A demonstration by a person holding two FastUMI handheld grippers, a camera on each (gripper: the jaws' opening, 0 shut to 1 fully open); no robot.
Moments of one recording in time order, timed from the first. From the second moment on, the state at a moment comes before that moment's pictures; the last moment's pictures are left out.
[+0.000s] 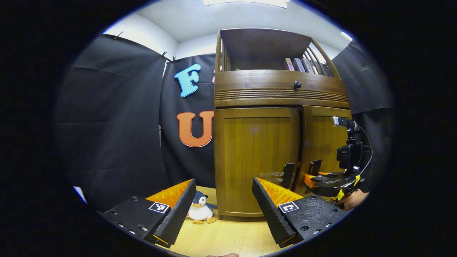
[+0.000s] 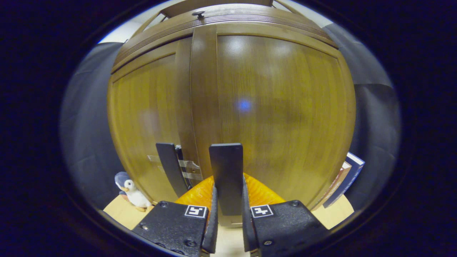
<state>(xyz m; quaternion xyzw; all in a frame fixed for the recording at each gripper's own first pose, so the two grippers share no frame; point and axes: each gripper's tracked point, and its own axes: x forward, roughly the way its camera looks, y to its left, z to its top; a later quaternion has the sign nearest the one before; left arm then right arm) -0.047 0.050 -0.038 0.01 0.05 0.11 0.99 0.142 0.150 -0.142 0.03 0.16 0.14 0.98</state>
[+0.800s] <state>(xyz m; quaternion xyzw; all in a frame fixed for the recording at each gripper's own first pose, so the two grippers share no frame) -0.030 0.005 -0.033 0.01 0.05 0.08 1.00 0.063 0.095 -0.140 0.05 0.16 0.19 0.97</state>
